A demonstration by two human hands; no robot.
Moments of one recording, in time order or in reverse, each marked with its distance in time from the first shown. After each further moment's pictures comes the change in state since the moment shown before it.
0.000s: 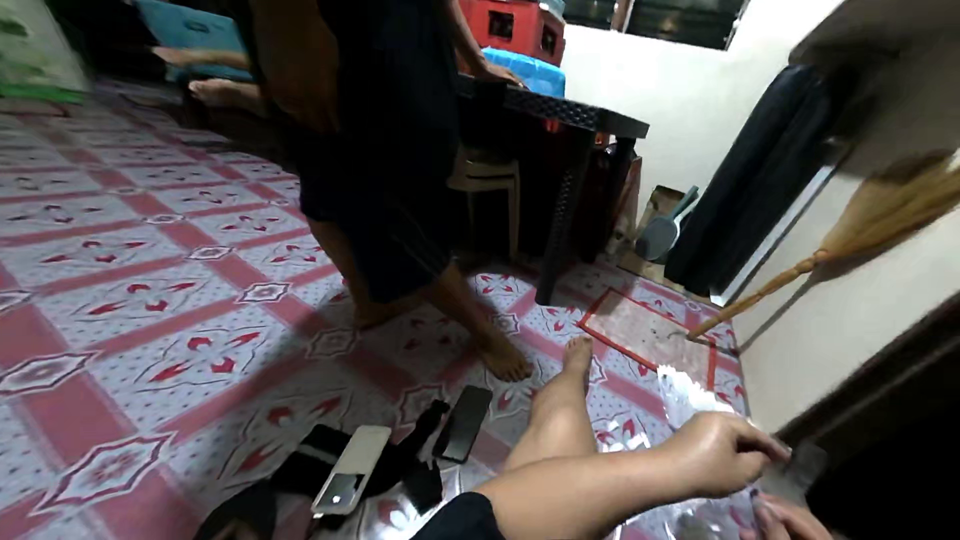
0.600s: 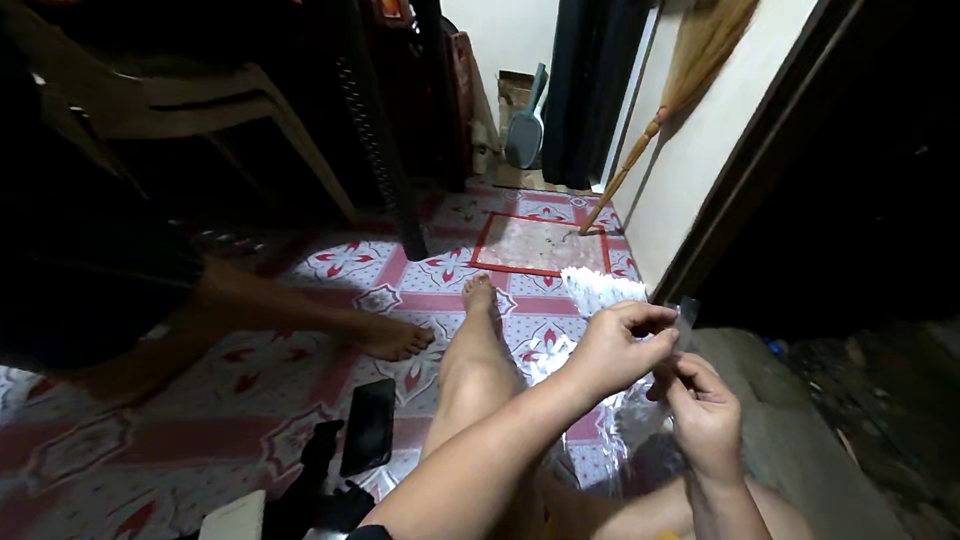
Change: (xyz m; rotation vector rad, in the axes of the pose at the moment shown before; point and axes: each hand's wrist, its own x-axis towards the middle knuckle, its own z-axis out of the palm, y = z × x) left_hand -0.007 0.111 -0.024 -0.190 -0.110 -0.031; right_hand -0.035 -0.050 0.051 -0.051 0.405 -0.022
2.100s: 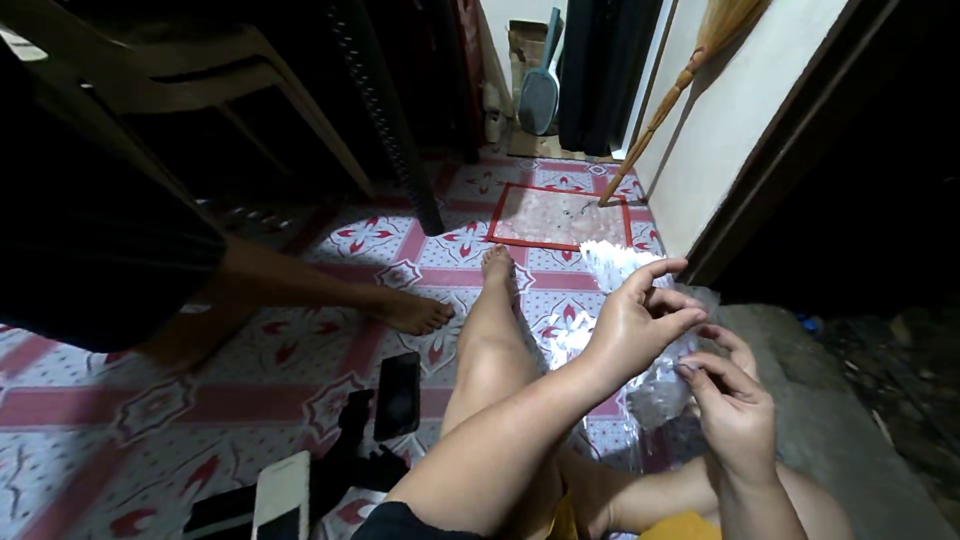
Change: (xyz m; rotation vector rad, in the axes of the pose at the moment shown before) left_hand -0.015 -0.002 -0.007 -0.252 0.135 -0.113; right_hand -0.002 -0.010 0.005 -0.026 -0.009 -0.002
